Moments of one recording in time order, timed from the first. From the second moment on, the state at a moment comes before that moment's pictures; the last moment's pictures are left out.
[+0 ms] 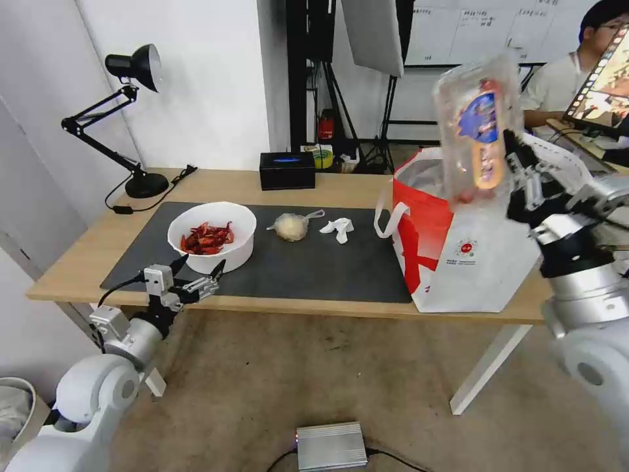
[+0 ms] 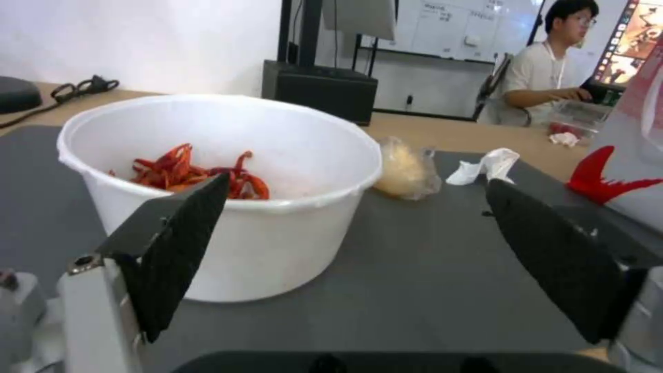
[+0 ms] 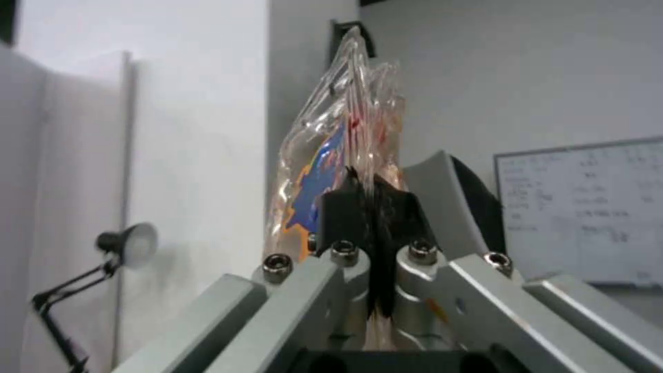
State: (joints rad) left arm 1.36 -1.07 -0.67 -2.01 -0.65 0.19 0.19; right arm -1.26 0.79 0.75 2.32 0.90 0.08 0.13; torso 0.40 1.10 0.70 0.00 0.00
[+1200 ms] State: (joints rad) left arm 1.50 -1.16 -0.70 -2.10 -0.61 0.19 0.20; right arm -0.84 0.64 0.69 2.12 1.87 -0.16 0.87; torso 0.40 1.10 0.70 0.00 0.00
